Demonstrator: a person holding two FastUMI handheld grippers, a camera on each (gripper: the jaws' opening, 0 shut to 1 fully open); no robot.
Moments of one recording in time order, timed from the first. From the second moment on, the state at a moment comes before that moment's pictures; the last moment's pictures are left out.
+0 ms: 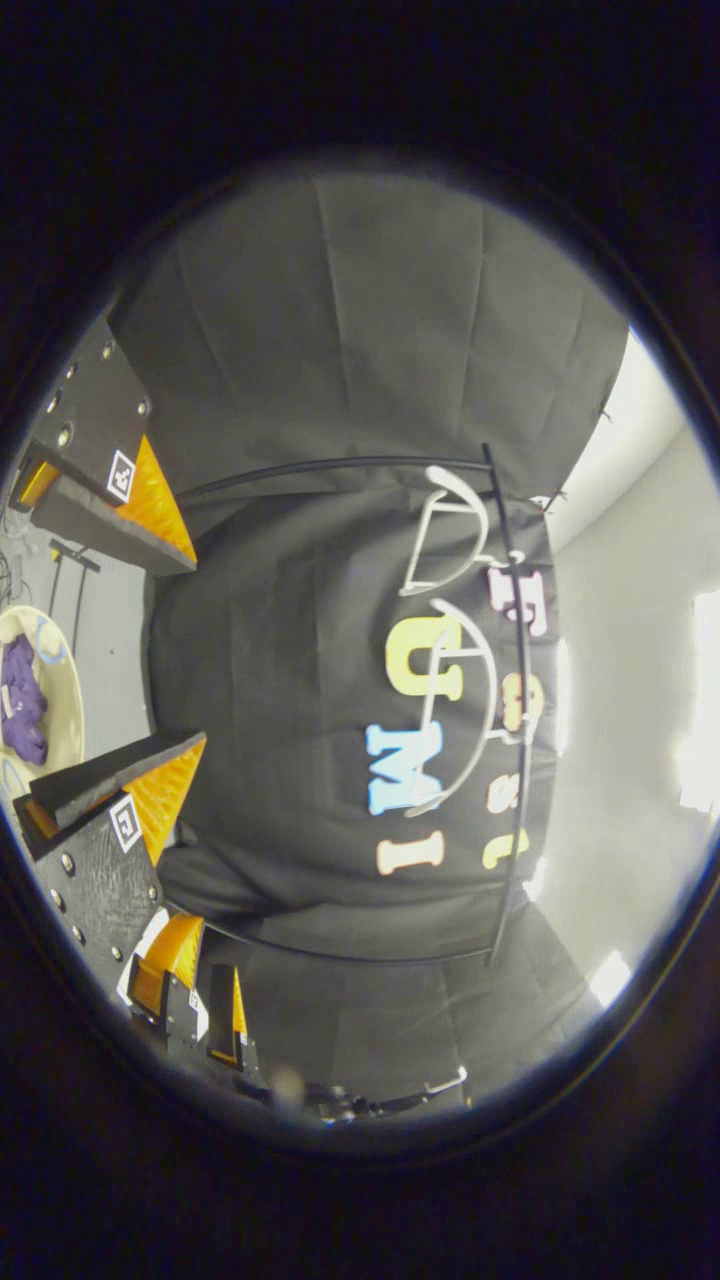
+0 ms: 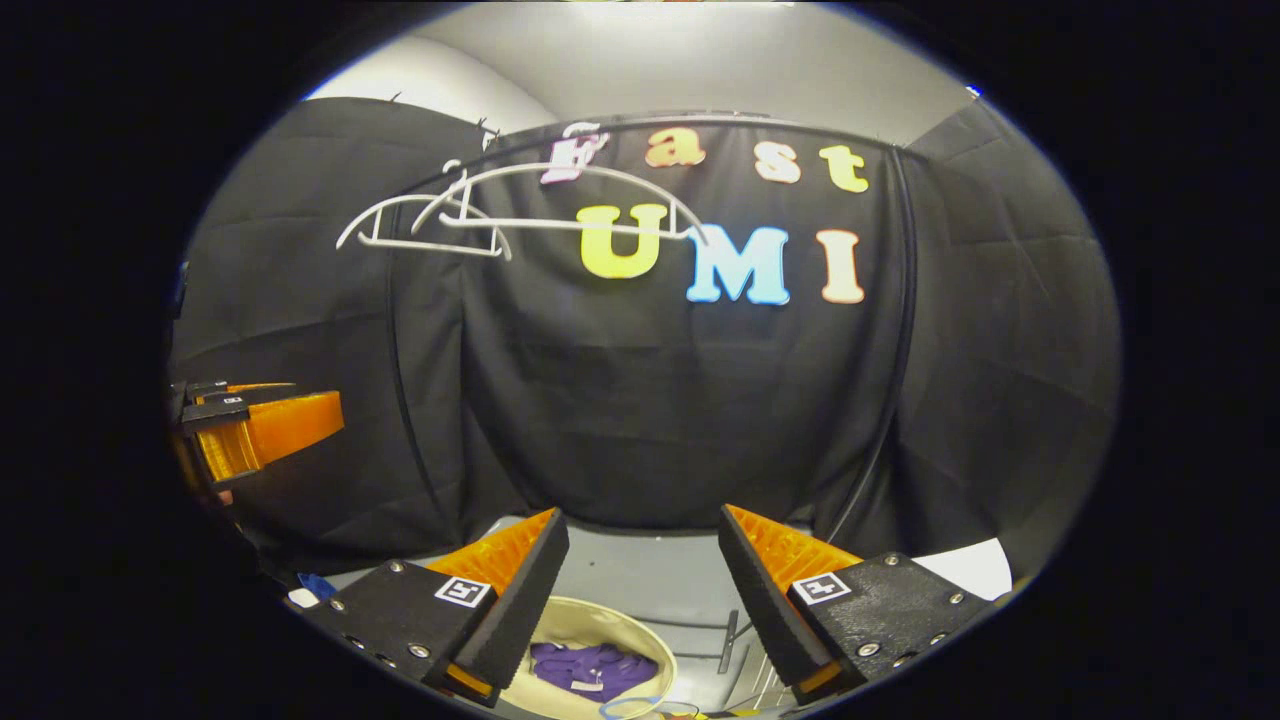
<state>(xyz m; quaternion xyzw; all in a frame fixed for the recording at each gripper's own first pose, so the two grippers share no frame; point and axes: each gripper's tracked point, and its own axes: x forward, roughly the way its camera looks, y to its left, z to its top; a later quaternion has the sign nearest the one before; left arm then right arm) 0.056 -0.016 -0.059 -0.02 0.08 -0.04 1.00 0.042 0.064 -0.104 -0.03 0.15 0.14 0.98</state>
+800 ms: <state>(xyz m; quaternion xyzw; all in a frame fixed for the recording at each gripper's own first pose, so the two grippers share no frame) 0.033 0.050 0.066 0.02 -0.03 -0.02 1.00 0.025 -0.017 0.038 -0.01 0.01 0.04 1.00</state>
